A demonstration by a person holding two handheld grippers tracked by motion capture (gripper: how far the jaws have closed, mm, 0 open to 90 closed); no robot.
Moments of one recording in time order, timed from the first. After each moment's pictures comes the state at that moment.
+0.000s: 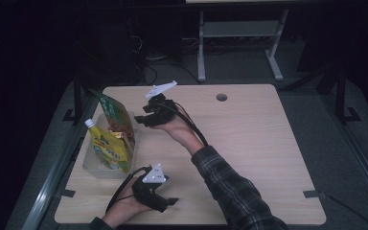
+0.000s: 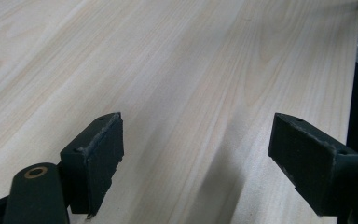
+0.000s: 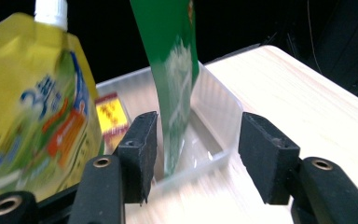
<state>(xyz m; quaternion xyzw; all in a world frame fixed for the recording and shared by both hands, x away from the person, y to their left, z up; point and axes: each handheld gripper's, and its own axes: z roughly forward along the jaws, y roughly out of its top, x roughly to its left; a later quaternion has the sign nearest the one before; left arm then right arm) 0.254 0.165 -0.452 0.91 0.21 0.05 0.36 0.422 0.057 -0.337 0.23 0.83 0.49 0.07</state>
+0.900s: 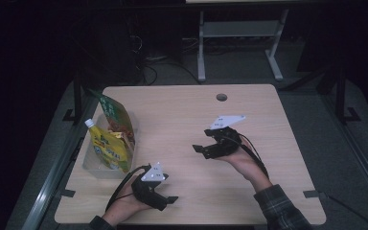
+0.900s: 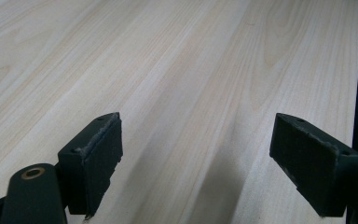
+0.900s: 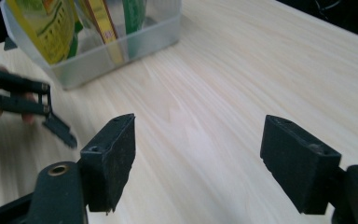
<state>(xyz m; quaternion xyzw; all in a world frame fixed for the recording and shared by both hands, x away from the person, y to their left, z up) 0.258 0.168 -0.452 0.90 0.21 0.05 0.38 0.341 -0.106 -0.380 0.30 0.84 0.45 0.11</state>
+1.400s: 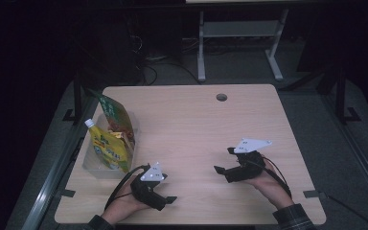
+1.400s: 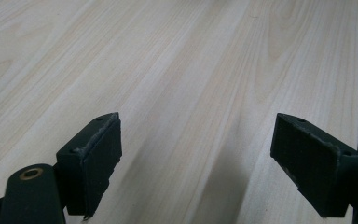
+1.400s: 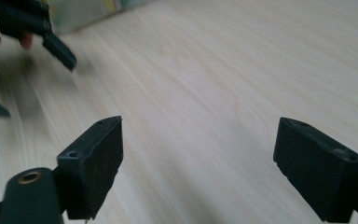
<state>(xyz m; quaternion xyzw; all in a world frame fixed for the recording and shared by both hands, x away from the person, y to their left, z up) 0.260 0.171 -0.455 0.90 0.21 0.05 0.38 0.292 -0.163 -0.418 0.32 0.84 0.43 0.12</state>
